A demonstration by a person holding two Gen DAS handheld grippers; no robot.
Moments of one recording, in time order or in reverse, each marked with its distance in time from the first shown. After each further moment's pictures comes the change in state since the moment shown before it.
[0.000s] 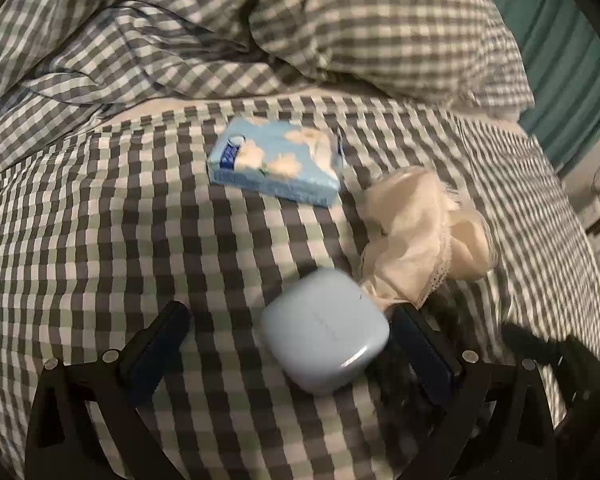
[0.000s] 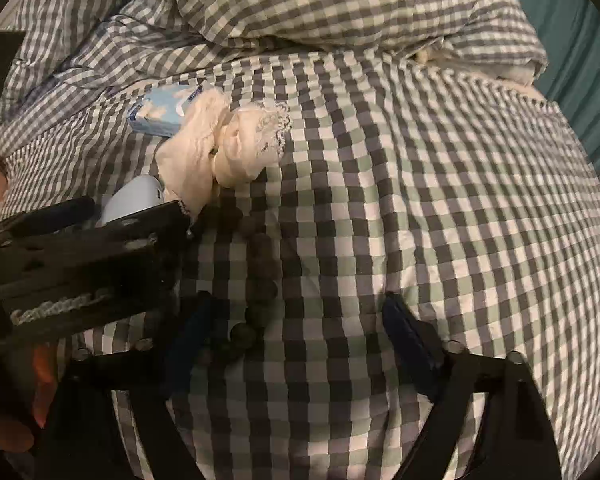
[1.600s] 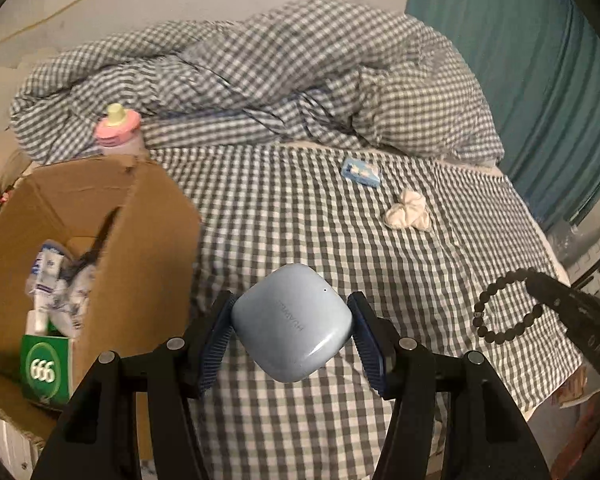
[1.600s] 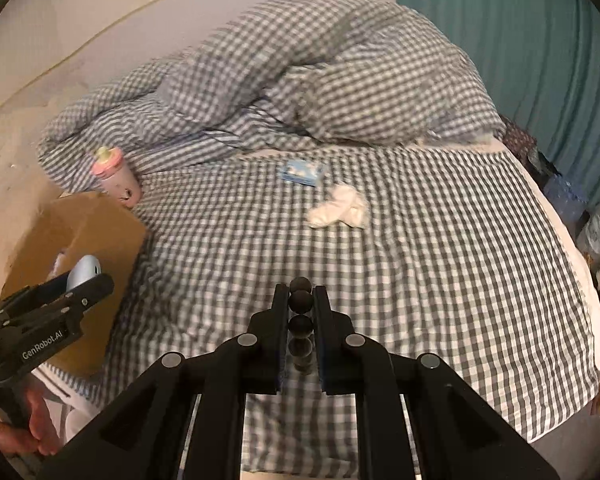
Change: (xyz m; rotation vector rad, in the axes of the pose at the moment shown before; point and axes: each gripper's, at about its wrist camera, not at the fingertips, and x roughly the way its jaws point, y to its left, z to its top) left arm -0.285 0.047 -0.161 -0.149 -0.185 0.164; right arm -0.253 0.047 -0.099 -0.036 -0.218 0.176
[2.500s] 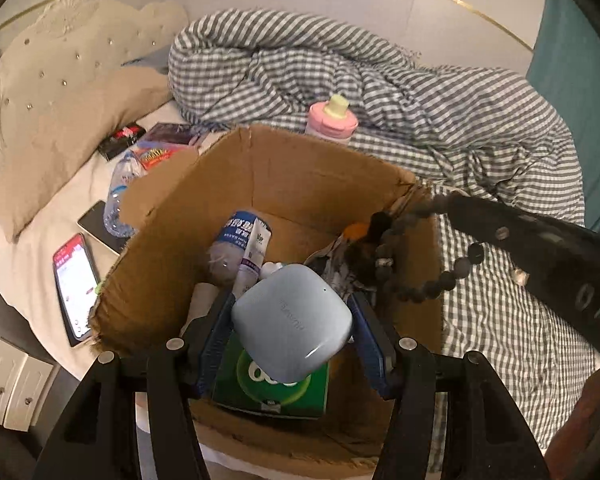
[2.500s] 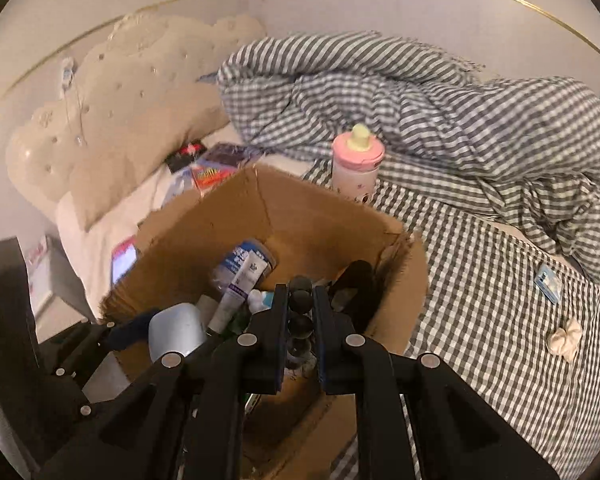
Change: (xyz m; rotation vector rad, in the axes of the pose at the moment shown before) left arm -0.054 0.221 -0.023 -0.283 -0.013 0.215; right arm 0.053 0.329 0.025 -0.441 0.048 0.347
